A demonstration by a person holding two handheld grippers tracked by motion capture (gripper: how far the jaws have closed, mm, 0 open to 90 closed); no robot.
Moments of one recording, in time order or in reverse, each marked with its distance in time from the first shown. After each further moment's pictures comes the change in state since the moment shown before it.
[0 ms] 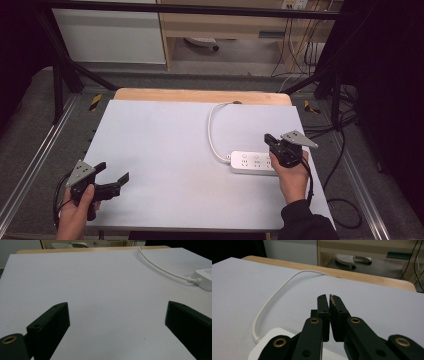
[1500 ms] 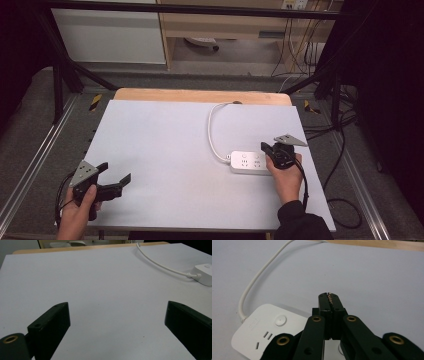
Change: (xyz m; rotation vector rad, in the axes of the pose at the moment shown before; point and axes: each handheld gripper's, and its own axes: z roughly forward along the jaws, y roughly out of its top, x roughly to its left) left arm -0.003 -0.001 0.002 0.016 -0.008 0.020; right arm -0.005 -0.027 0.025 0.166 0.010 0.062
